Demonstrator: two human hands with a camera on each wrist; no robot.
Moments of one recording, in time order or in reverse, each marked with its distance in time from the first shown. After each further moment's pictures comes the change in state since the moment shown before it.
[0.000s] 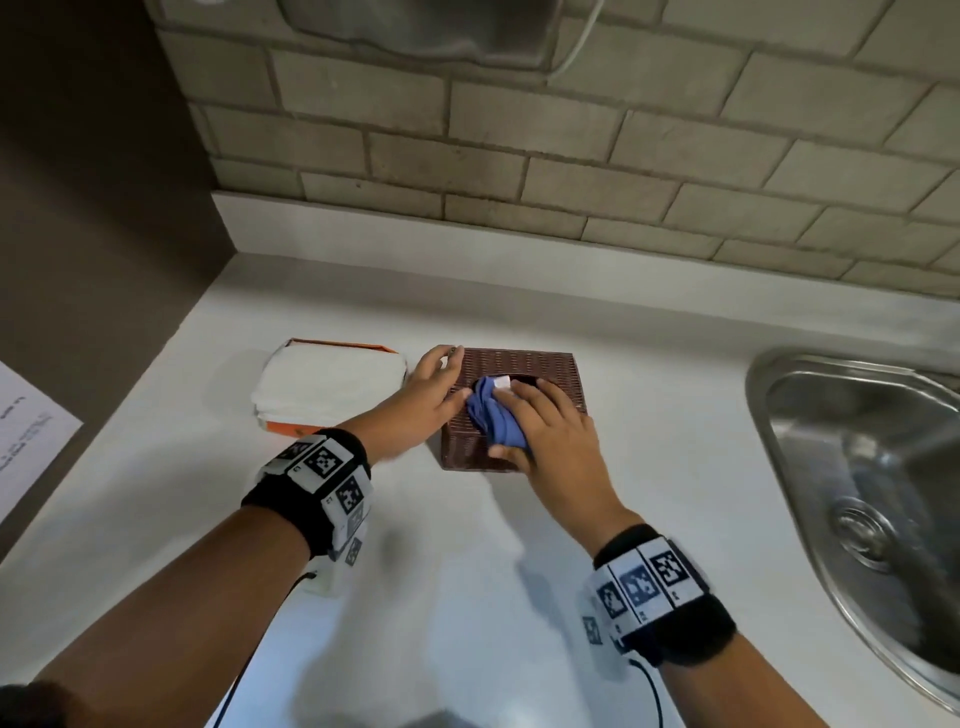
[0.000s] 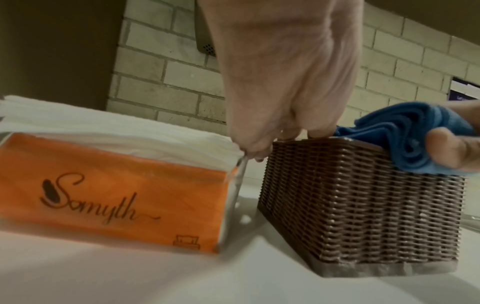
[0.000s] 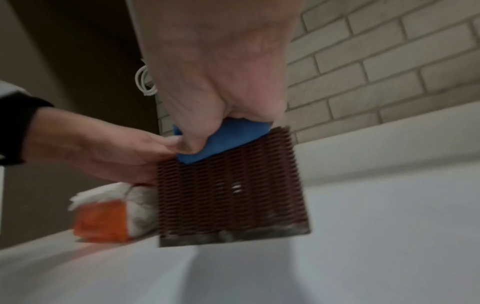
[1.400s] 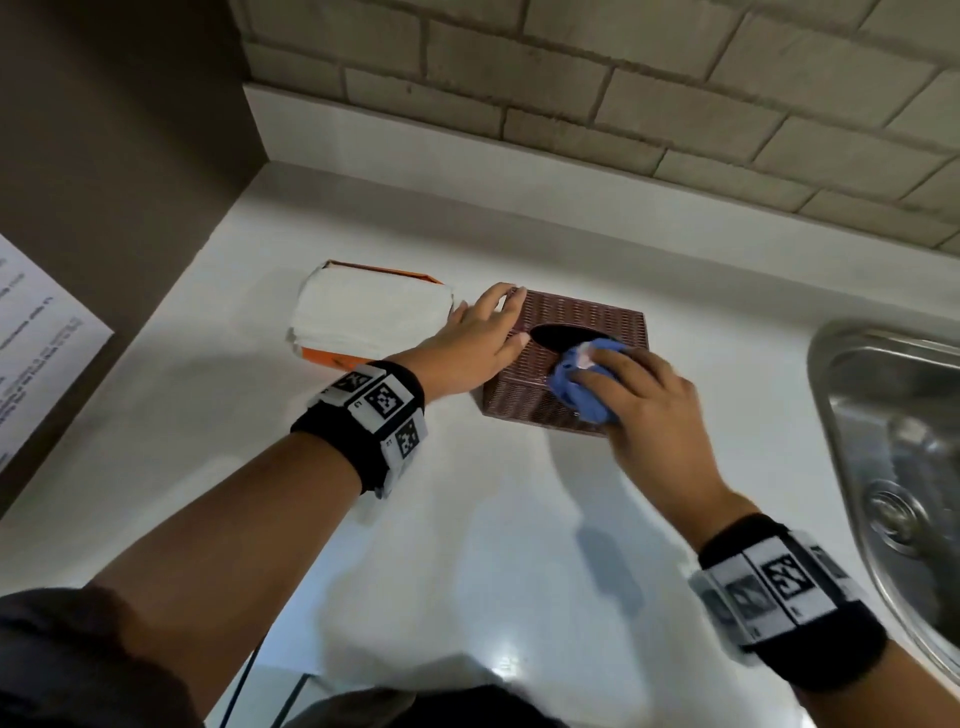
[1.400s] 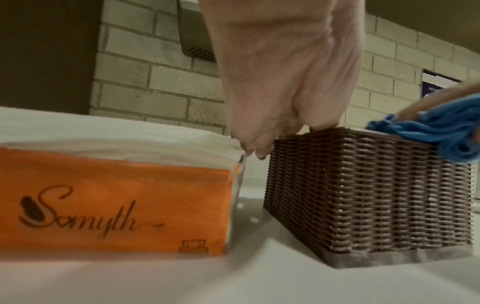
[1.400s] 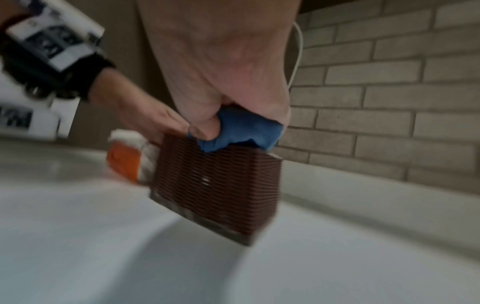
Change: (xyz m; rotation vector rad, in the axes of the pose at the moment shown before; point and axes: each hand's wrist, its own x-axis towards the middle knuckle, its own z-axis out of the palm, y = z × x) left_hand -0.002 0.002 -0.004 0.255 -0.068 0.052; right_hand -0.018 0.015 -0.016 -0.183 0.041 -0.101
